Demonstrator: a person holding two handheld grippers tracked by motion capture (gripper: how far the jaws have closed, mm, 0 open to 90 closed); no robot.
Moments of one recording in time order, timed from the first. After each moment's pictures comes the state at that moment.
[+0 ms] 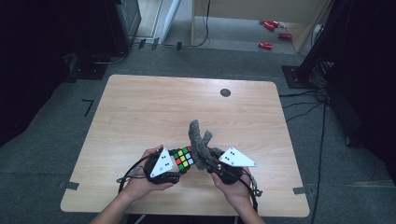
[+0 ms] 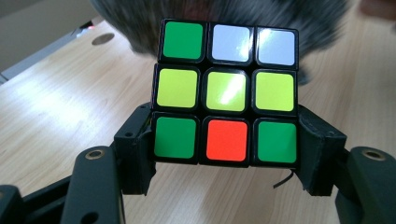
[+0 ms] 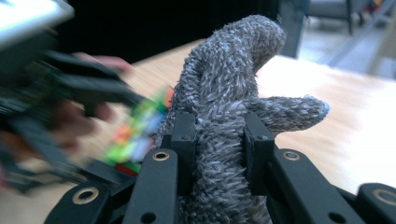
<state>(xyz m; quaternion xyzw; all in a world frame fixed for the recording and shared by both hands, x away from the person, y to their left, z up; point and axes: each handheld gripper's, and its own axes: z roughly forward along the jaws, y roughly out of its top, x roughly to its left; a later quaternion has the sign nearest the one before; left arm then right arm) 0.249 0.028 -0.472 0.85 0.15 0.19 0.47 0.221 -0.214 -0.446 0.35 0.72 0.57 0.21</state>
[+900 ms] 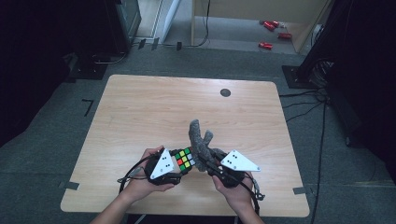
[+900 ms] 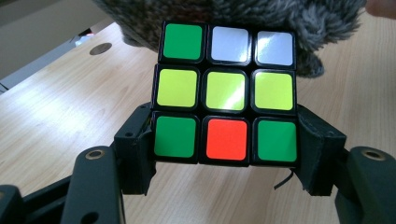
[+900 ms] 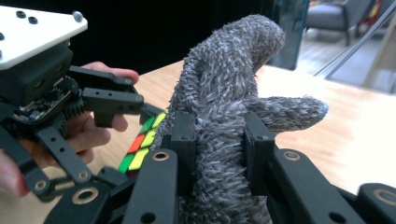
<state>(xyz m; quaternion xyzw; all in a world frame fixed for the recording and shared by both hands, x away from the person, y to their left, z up) 0.245 0.025 -0.465 0.84 0.14 0.19 0.48 0.211 -0.216 -0.437 0.35 0.71 0.57 0.22</state>
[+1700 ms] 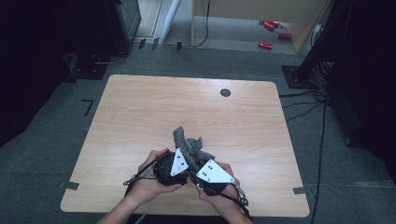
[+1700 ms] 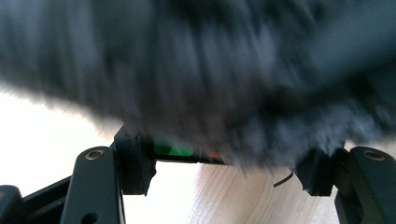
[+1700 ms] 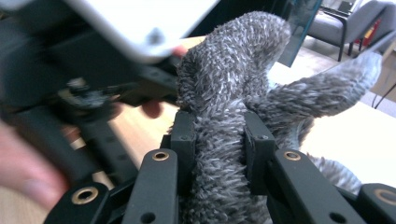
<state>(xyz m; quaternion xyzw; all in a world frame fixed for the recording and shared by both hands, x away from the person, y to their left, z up) 0.242 -0.003 -0.459 0.89 0.19 0.20 0.36 0.198 -0.170 -0.449 0.29 0.76 0.51 0.28</state>
